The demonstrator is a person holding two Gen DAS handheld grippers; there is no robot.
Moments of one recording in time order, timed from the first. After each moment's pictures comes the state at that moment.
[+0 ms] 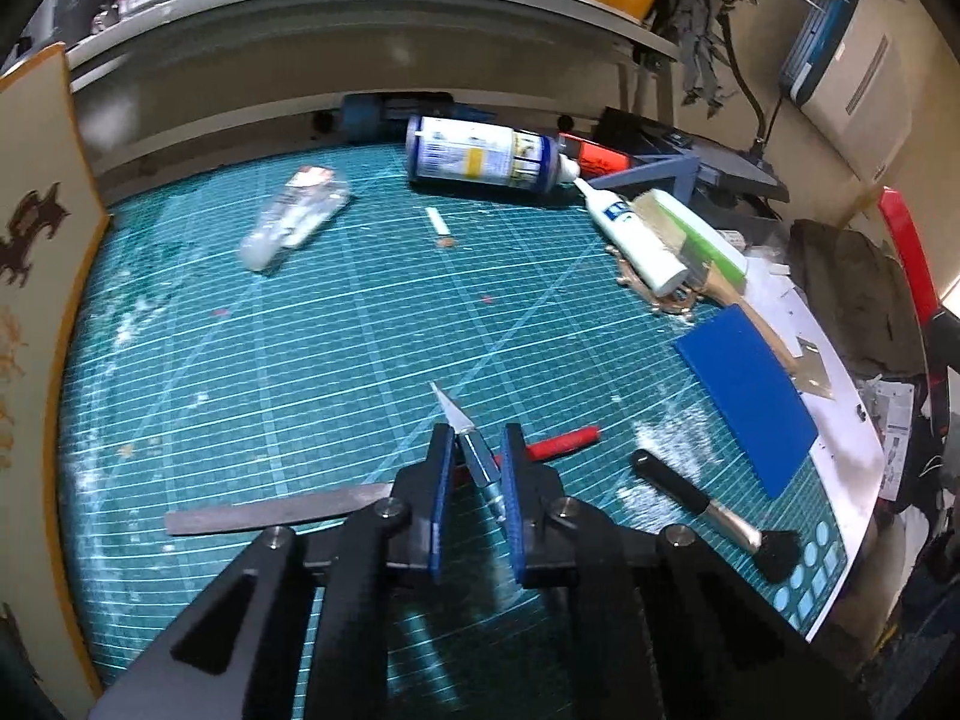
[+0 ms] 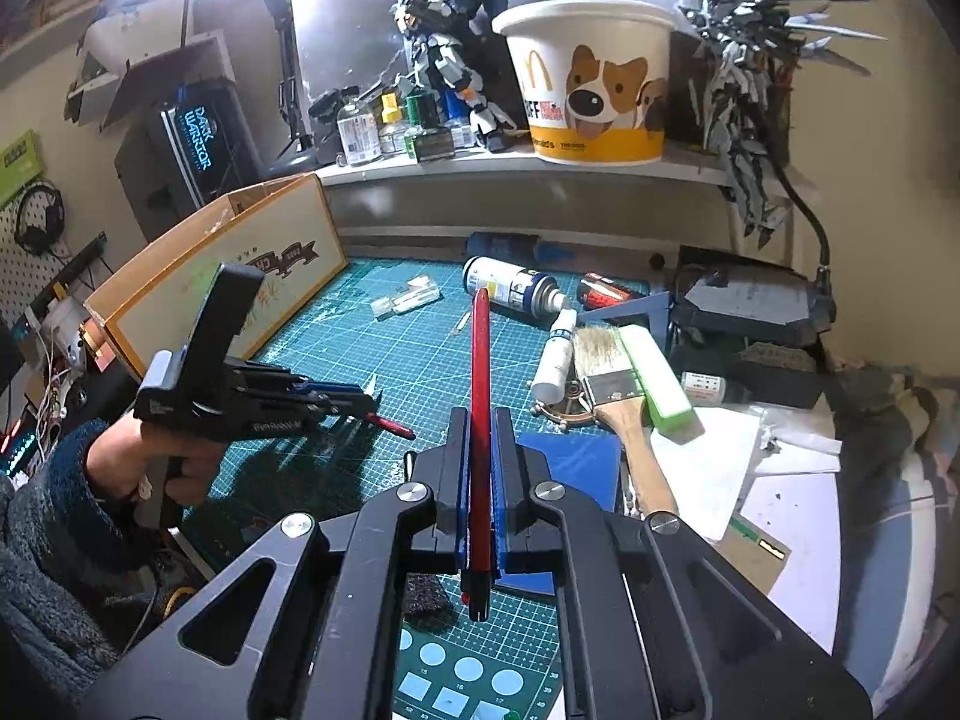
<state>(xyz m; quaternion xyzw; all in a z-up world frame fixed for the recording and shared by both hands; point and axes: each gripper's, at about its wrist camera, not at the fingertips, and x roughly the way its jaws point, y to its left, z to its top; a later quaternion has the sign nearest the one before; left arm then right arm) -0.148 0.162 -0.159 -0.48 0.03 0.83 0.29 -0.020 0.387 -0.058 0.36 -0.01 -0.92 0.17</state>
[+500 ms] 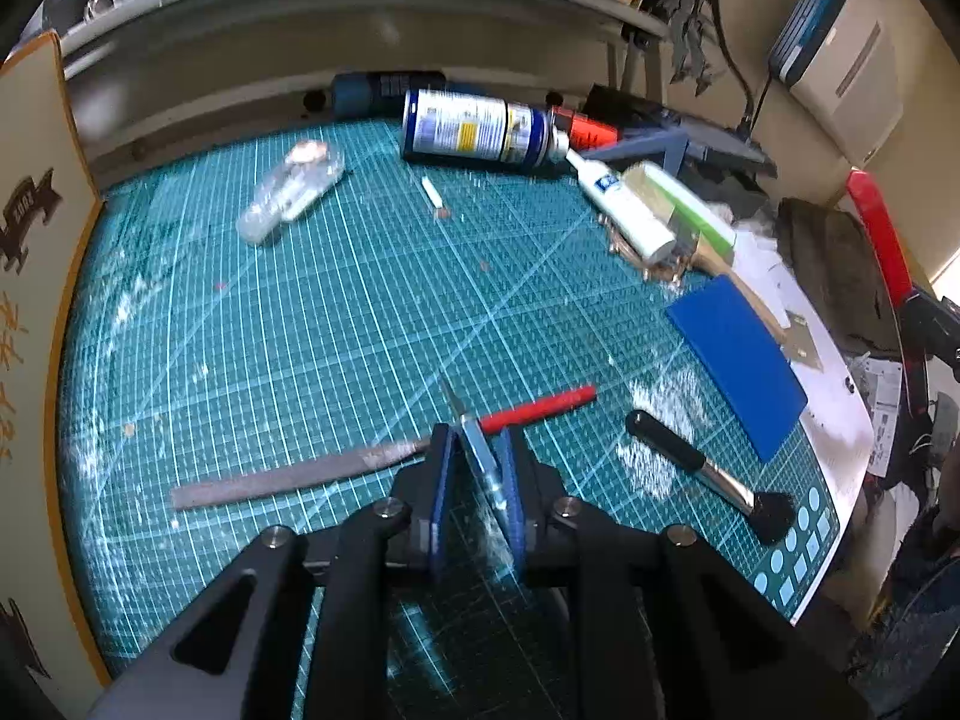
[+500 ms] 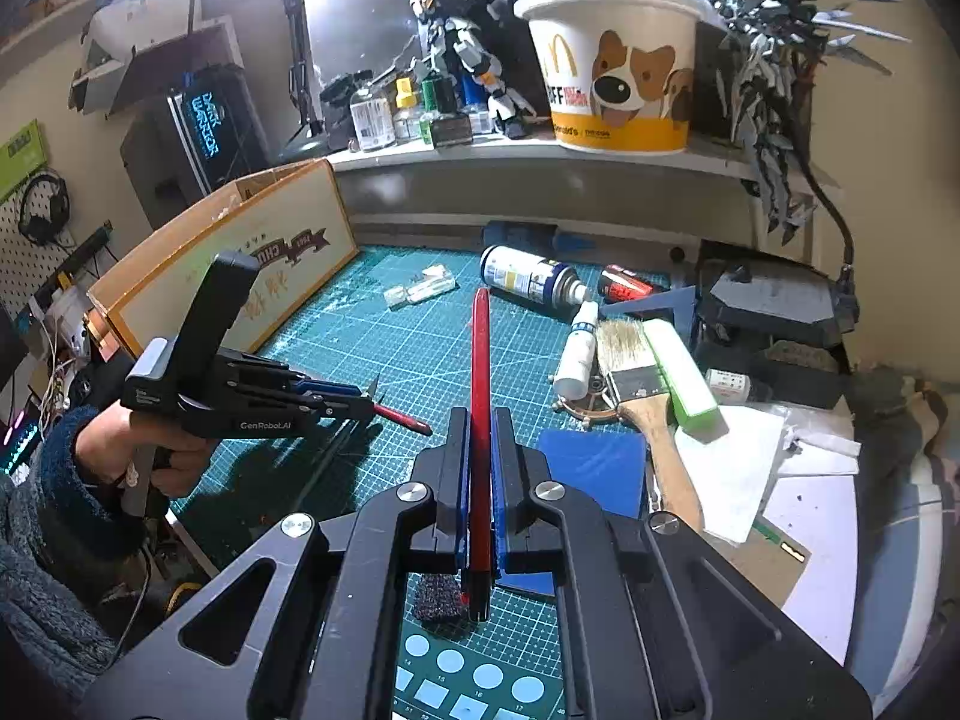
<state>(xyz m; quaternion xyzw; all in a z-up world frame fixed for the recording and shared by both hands) -0.141 0.159 -0.162 -0.51 0.05 0.81 0.30 -0.027 0.375 -0.066 0.37 -0.01 -0.91 0.18</state>
